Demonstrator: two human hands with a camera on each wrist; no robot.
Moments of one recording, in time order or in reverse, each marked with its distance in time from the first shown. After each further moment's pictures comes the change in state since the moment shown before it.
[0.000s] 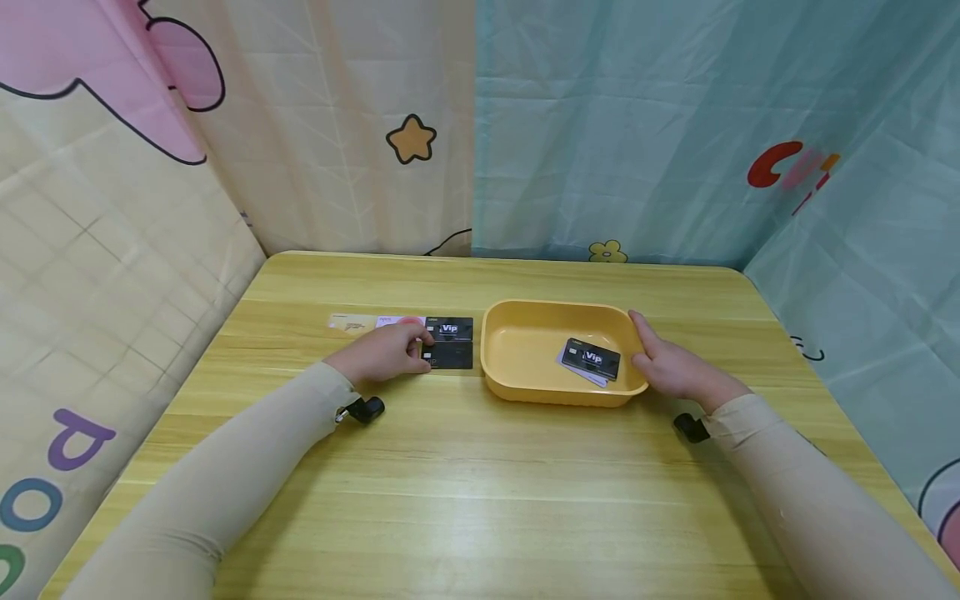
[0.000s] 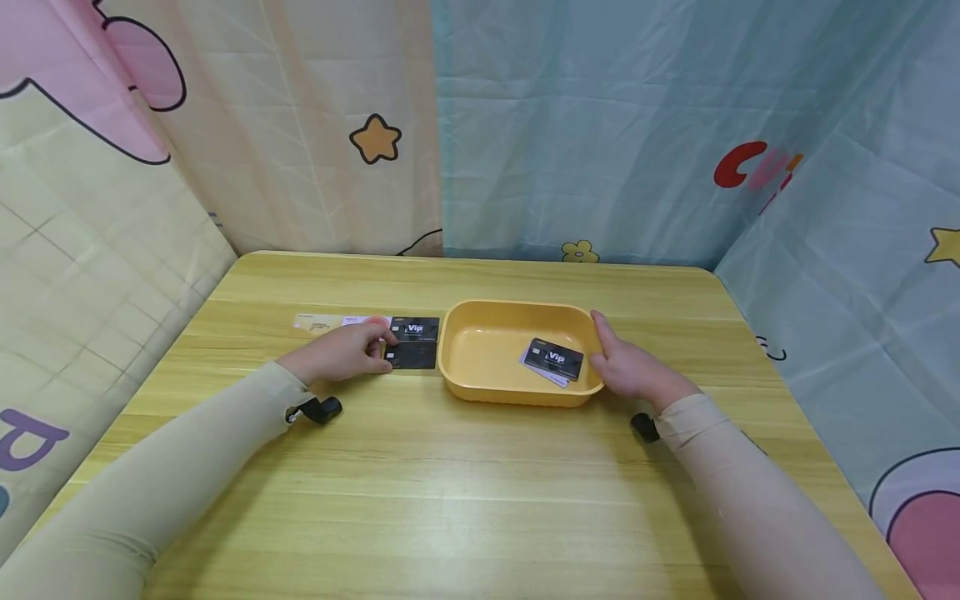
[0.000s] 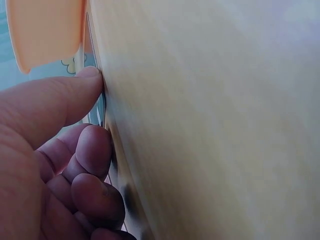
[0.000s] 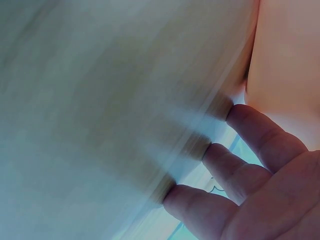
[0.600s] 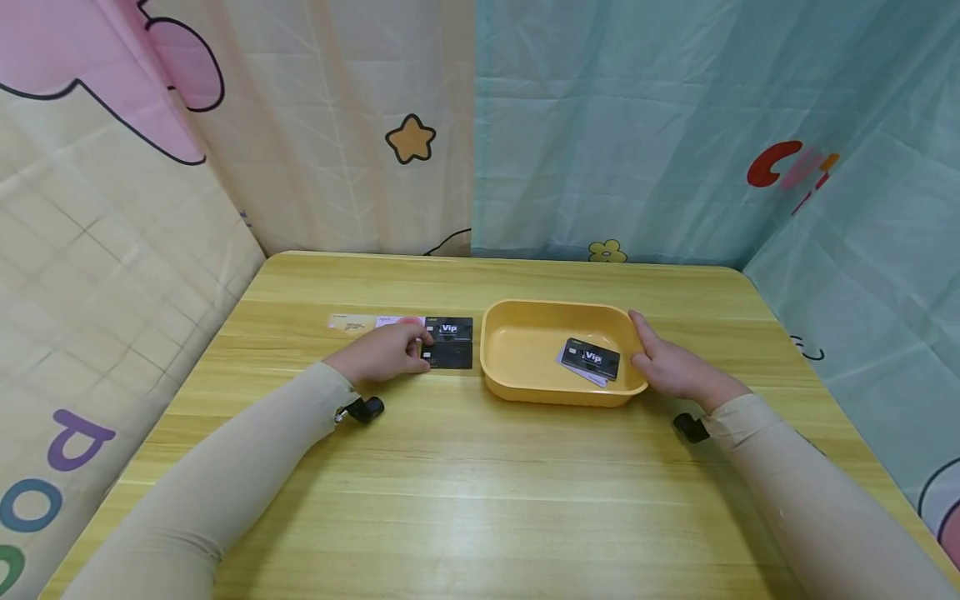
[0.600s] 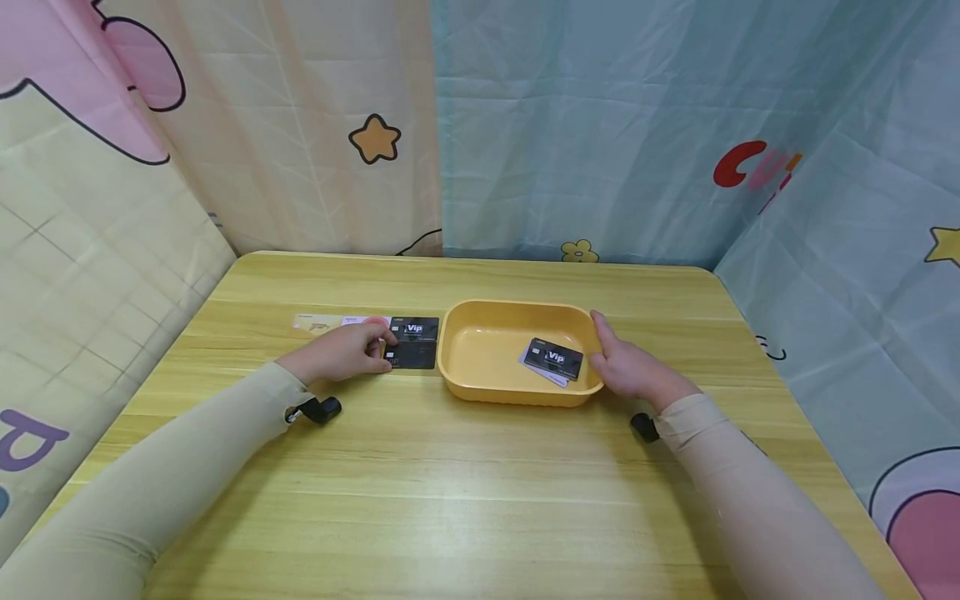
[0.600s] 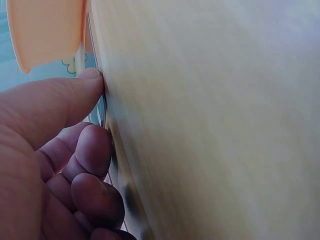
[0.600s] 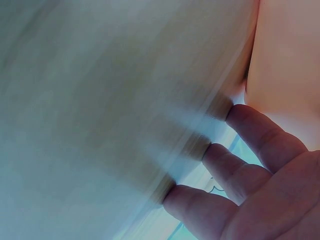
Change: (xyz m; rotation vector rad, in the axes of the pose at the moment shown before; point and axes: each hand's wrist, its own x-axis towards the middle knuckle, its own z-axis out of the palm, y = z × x) left_hand 0.000 -0.001 0.000 -0.009 0.002 0.014; right_hand 0.001 0.000 0.000 0.000 -0.004 0.010
